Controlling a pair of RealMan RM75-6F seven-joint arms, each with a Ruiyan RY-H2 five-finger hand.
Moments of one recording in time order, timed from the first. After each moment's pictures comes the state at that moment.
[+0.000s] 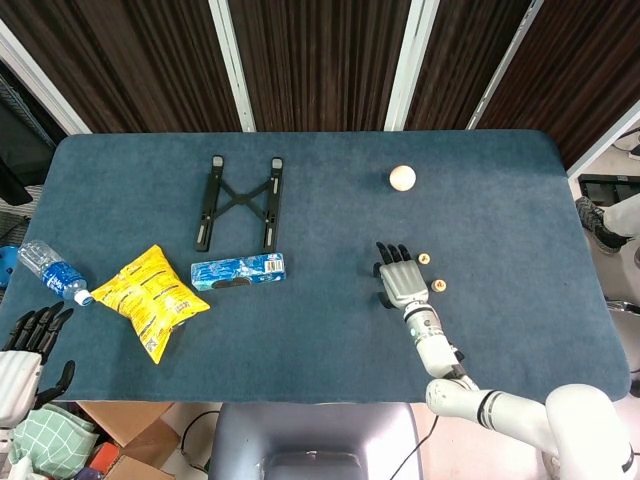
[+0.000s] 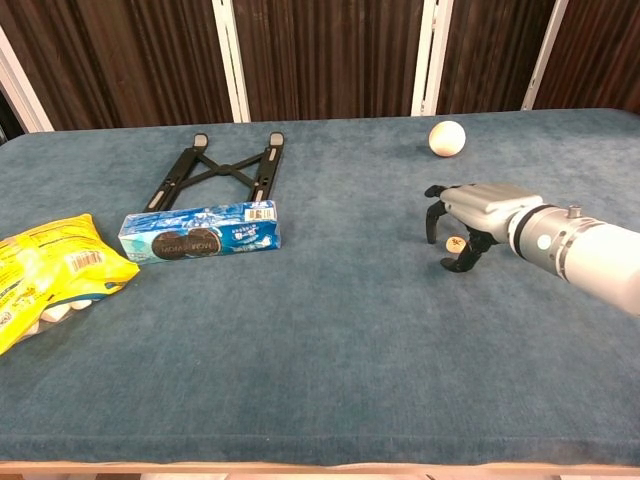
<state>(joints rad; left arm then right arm) -0.08 -1.07 0.03 -1.57 1.62 1.51 -0.10 0.78 -1.77 0.21 -1.13 -0.86 0.87 -0.58</state>
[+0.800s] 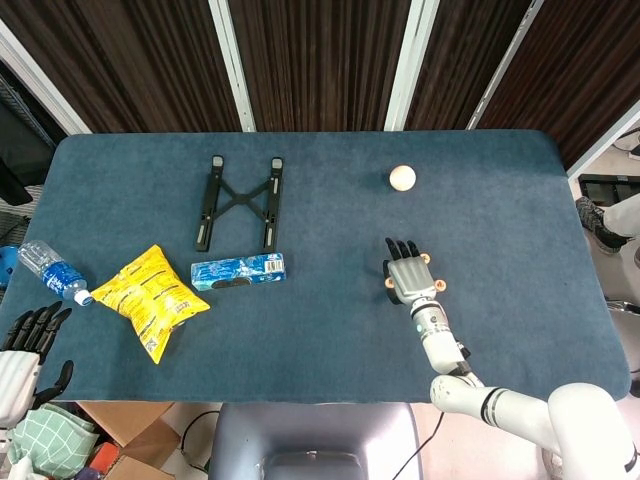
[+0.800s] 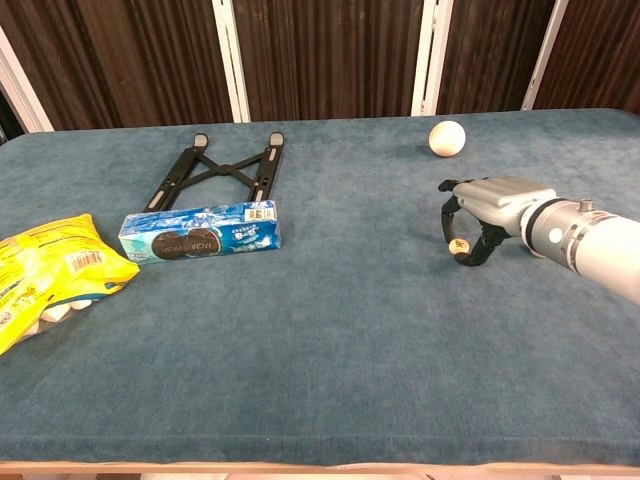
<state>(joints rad) -0.07 -1.07 0.03 -1.57 1.61 1.52 -0.11 0.78 -1.76 0.21 -1.11 -0.84 0.88 -0.59</state>
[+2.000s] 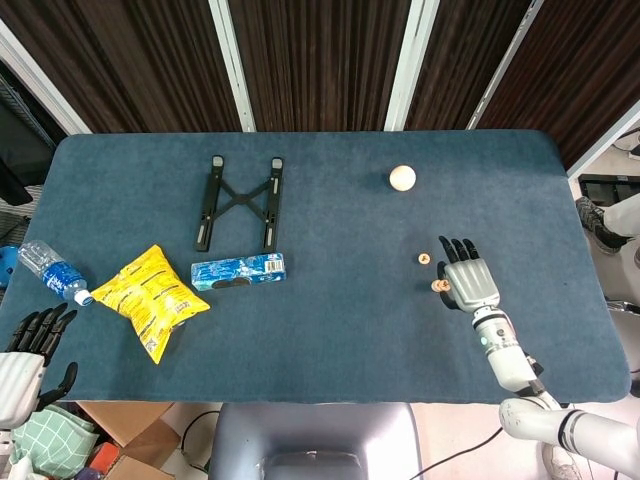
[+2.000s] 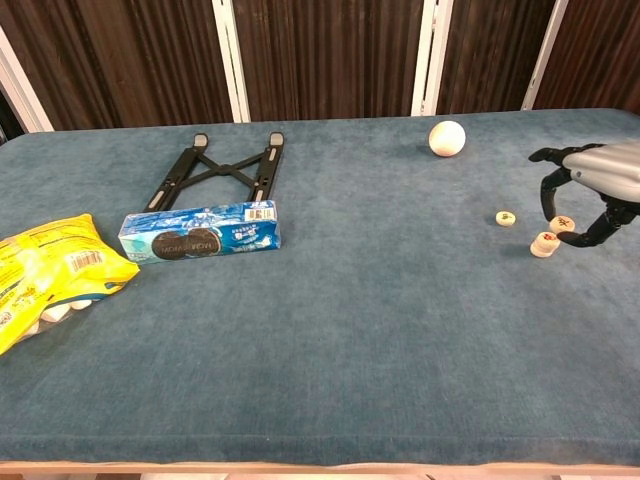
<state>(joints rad) -0.07 -1.07 0.03 -1.57 1.63 1.52 -0.10 0.61 -1.46 0.10 -1.31 -1.04 0.99 -0.44</state>
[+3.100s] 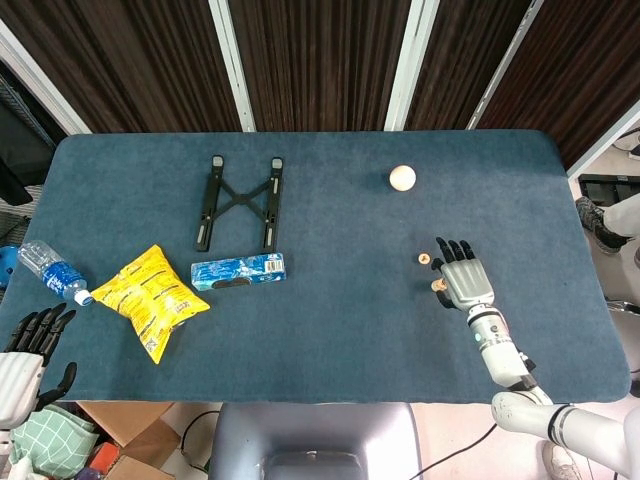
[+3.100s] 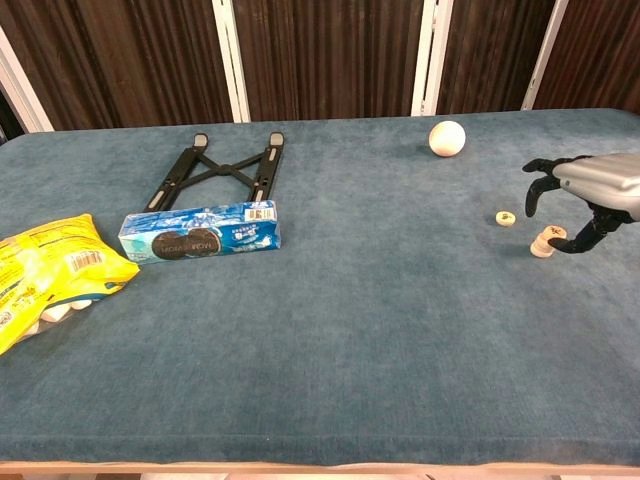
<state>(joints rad) -0.07 -1.07 0.04 -1.57 1.63 1.52 -0.10 0.62 -1.50 0.13 -1.25 -1.02 0.95 -0.44</state>
